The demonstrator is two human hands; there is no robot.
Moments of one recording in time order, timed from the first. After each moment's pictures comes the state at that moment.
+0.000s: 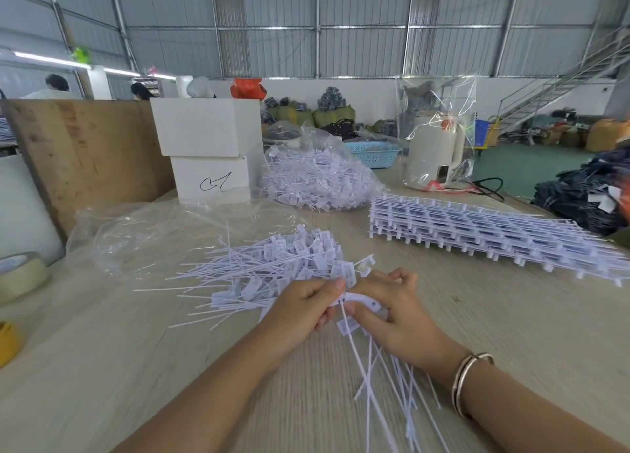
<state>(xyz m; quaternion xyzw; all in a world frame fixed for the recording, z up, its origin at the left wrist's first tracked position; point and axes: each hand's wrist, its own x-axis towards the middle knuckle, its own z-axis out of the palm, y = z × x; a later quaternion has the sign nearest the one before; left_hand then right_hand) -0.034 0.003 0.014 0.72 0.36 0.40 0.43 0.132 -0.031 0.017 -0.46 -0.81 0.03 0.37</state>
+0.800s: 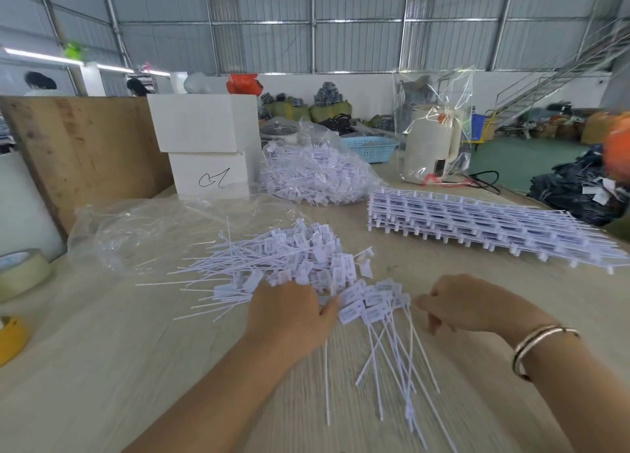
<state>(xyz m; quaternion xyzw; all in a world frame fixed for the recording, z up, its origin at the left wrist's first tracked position) -0.039 -0.014 0.022 0.82 0.55 0.13 -0.07 0.194 -0.043 0.052 -0.74 -0.65 0.15 0.05</state>
